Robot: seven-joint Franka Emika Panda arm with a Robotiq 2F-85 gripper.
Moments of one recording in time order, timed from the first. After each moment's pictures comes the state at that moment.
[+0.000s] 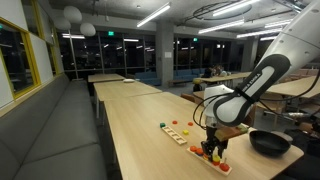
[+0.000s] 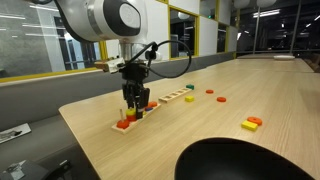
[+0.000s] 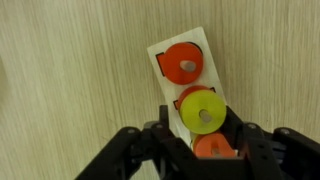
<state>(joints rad) -0.06 -0.09 0.08 -2.67 0.01 2.49 0.44</state>
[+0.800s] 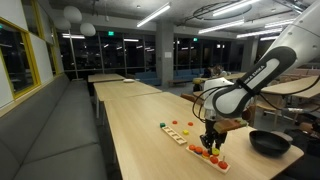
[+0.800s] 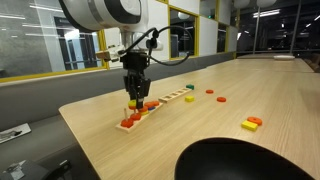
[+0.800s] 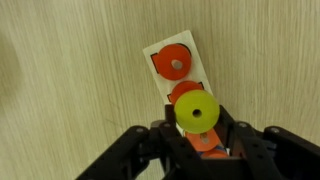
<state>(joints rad) -0.05 -0.15 0.07 -2.64 0.01 2.42 0.44</state>
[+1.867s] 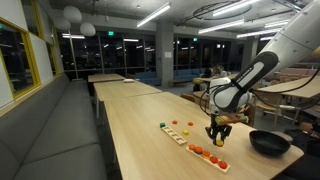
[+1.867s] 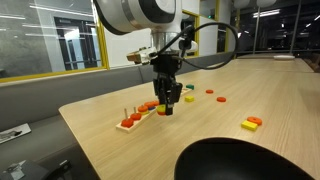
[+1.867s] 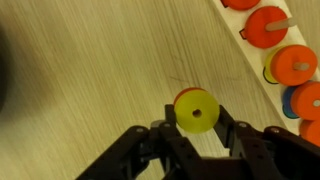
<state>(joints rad) -0.15 -0.06 -0.06 -2.57 -0.04 2.44 0.46</state>
